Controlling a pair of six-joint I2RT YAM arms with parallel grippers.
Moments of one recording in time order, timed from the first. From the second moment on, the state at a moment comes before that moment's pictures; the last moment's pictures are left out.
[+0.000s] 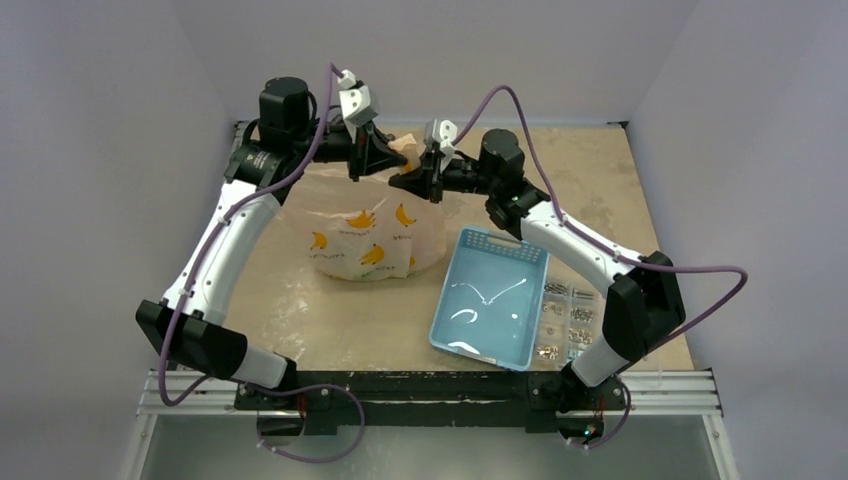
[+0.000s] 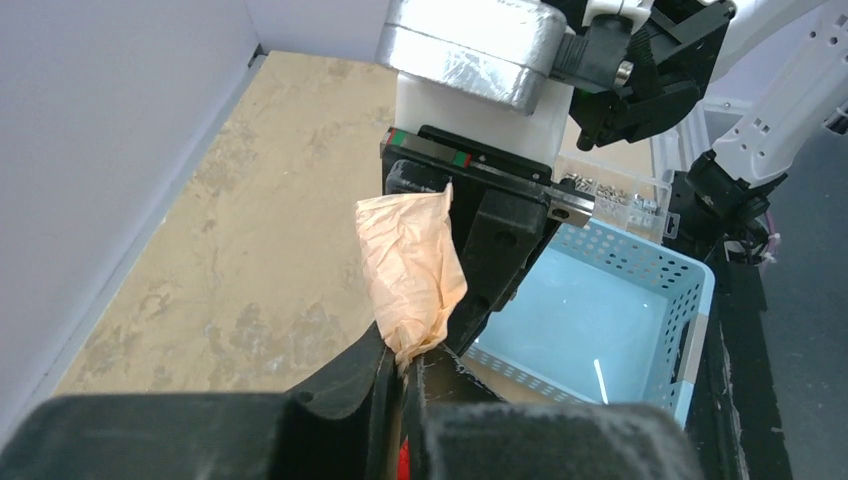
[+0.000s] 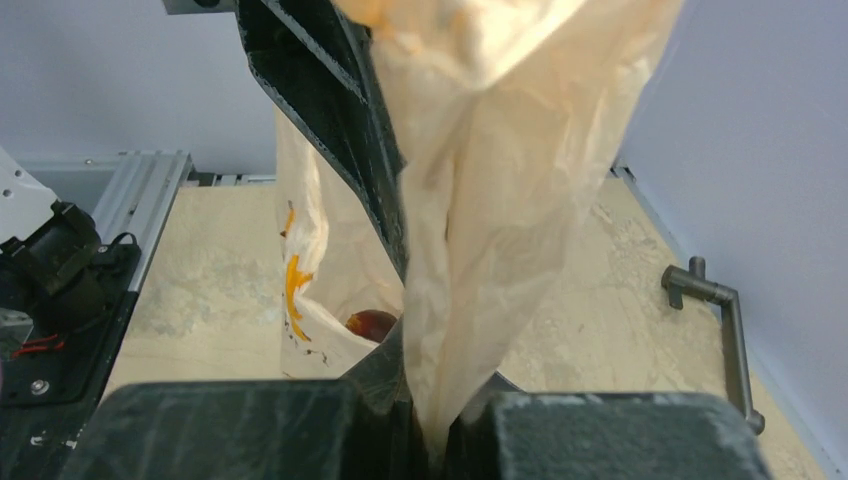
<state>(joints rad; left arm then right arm) -0.33 1.45 1.65 -0.47 1.00 0.26 0.60 1.59 1.29 0.34 -0.80 -0.09</state>
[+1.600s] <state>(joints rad) -0.28 1.51 1.53 -1.11 0.88 0.72 0.50 1.66 1.23 0.34 -0.77 0.45</state>
